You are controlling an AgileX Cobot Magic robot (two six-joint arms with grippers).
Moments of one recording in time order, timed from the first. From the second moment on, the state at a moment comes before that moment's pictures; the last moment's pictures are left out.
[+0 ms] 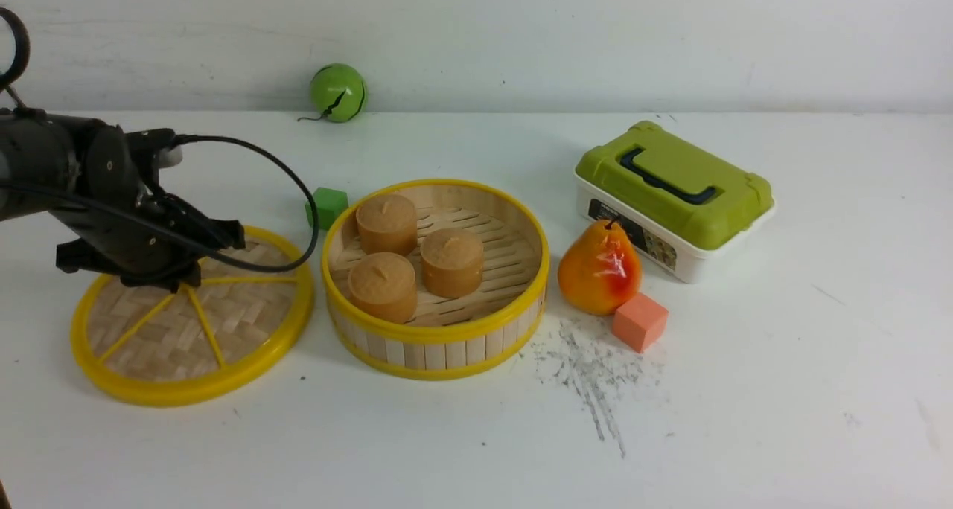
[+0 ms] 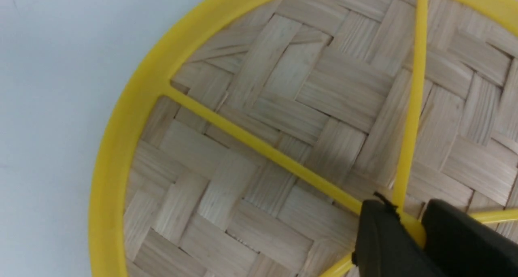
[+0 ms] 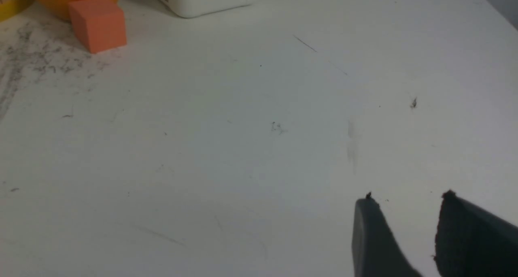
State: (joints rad) right arm -0.04 -0.02 0.02 -0.06 0.40 -0.03; left arm -0.02 1.91 -1.32 0.10 0.49 -0.29
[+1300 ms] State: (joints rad) right arm -0.04 -0.02 0.02 -0.06 0.40 -0.03; left arm -0.02 0.59 -0.68 -0.37 0.45 0.00
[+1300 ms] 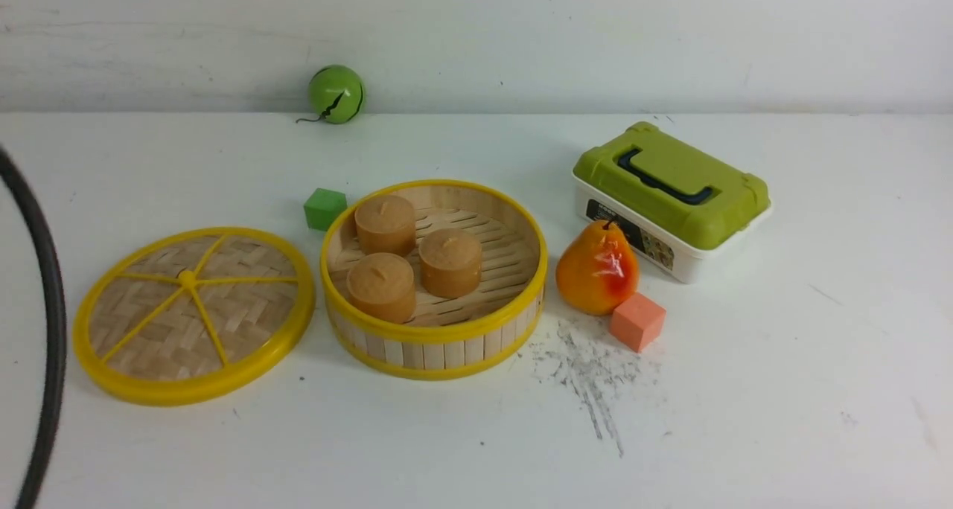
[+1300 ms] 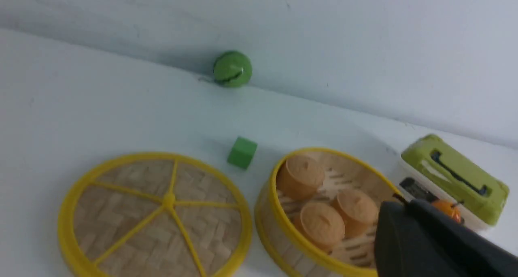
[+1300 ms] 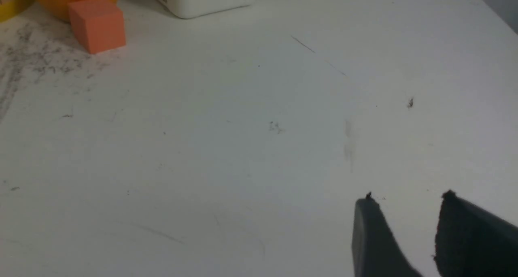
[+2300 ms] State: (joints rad) right arm -0.04 -0.02 0.02 -0.06 0.40 -0.03; left arm -0.02 -0.01 0.03 -0.06 0.24 -0.01
